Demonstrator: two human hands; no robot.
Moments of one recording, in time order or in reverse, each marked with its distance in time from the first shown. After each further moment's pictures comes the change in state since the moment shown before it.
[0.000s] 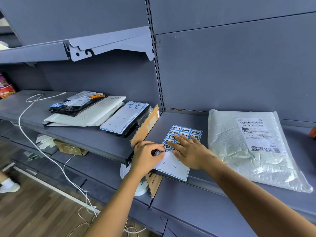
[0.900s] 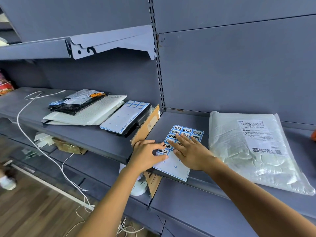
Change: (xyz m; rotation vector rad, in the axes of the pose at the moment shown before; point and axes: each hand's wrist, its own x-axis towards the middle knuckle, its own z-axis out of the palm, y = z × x) left_hand 0.012 -0.006 -0.008 0.206 -0.207 -0.009; right_hand 0.004 -0.001 0.000 -0.007 0.008 0.014
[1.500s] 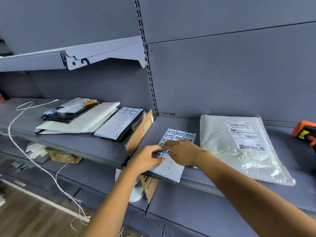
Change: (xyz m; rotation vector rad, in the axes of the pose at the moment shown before) left_hand -0.001 0.023 -0.009 -0.284 -0.204 -0.074; right_hand -0.007 -0.012 -0.032 -0.033 0.052 -0.073
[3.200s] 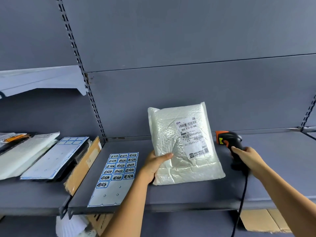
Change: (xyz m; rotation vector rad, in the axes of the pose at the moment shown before) left_hand 0.064 0.148 0.112 -0.999 -0.237 0.035; right_hand -0.247 0.197 0.000 1.054 0.743 1.270
